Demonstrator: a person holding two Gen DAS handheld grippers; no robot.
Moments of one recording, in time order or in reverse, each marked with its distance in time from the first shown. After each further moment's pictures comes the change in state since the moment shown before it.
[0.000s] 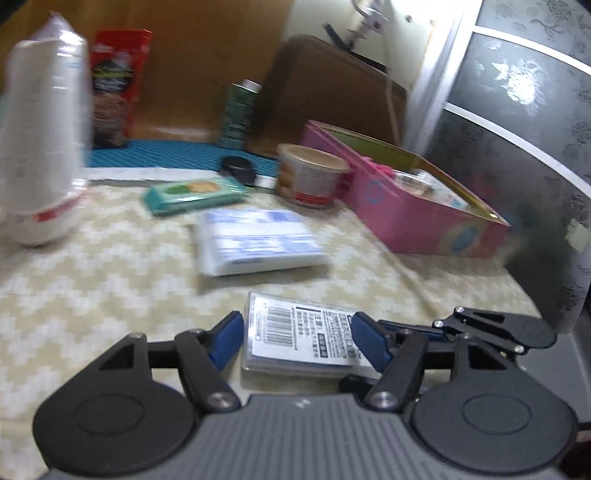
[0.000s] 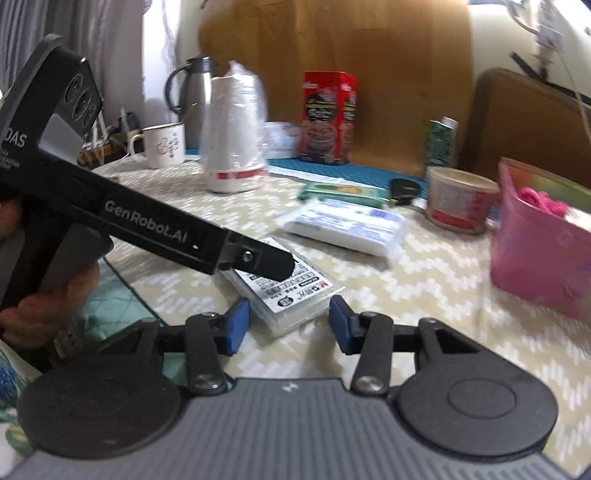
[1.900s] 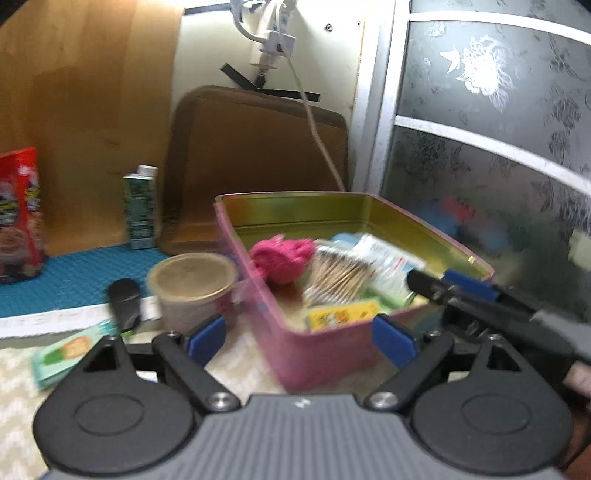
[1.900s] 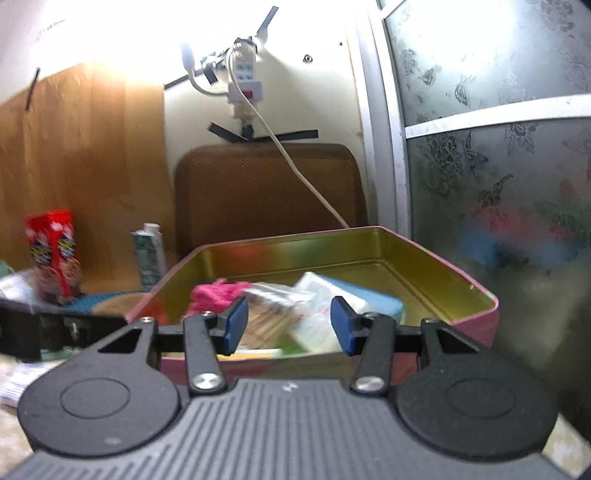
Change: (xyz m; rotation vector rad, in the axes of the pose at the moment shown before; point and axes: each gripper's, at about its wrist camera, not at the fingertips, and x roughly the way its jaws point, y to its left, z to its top) left arm 0.063 -0.118 0.082 0.210 -0.119 0.064; right arm -0.064 -0.163 0.026 0.353 -0.314 -0.644
